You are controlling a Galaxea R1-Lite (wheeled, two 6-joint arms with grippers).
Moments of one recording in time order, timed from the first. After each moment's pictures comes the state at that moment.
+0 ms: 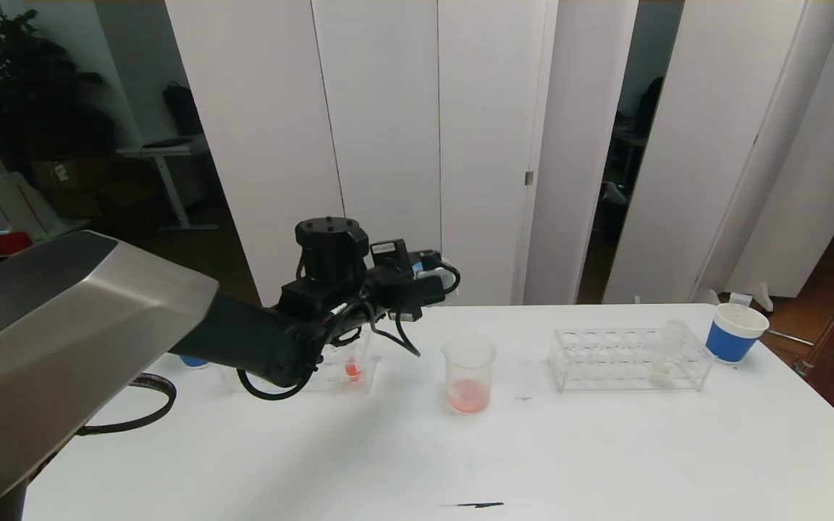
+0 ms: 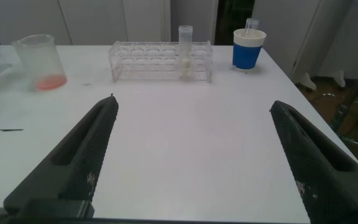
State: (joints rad) left arm -0.45 2.18 -1.27 -0.80 -0.15 1.22; right arm 0.00 0.00 0.00 -0.02 -0.01 0.03
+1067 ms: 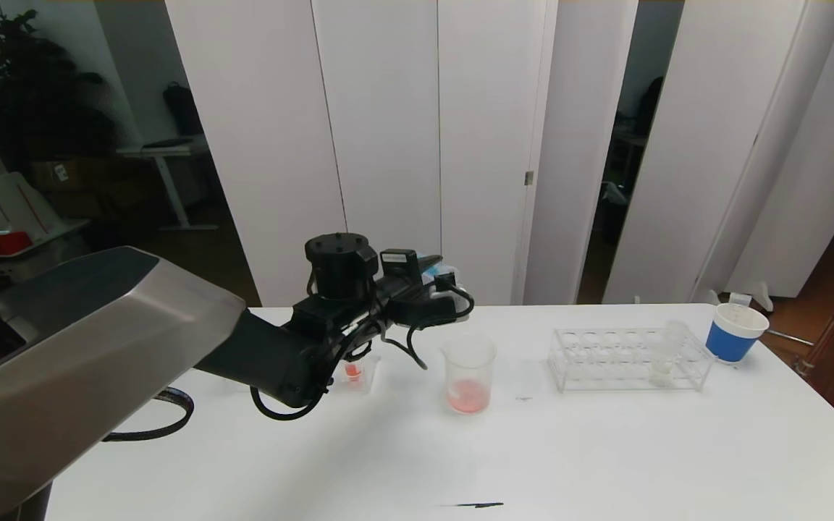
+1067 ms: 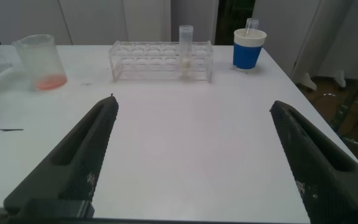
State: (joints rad) left arm -0.48 2.21 -1.21 -0.94 -0.11 1.34; right arm 0.00 0.00 0.00 -0.02 -0.01 0.03
